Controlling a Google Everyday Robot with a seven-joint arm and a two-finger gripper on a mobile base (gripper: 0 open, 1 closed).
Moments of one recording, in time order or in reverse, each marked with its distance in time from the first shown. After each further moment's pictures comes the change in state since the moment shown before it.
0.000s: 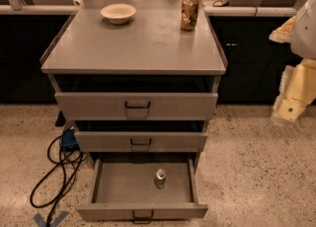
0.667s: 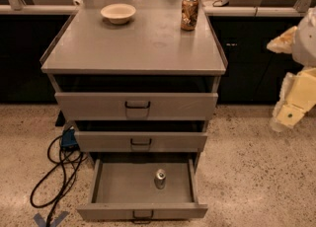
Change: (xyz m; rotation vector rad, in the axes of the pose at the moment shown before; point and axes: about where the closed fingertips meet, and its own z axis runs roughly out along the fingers) arm 0.006 0.005 0.015 -0.057 -0.086 0.029
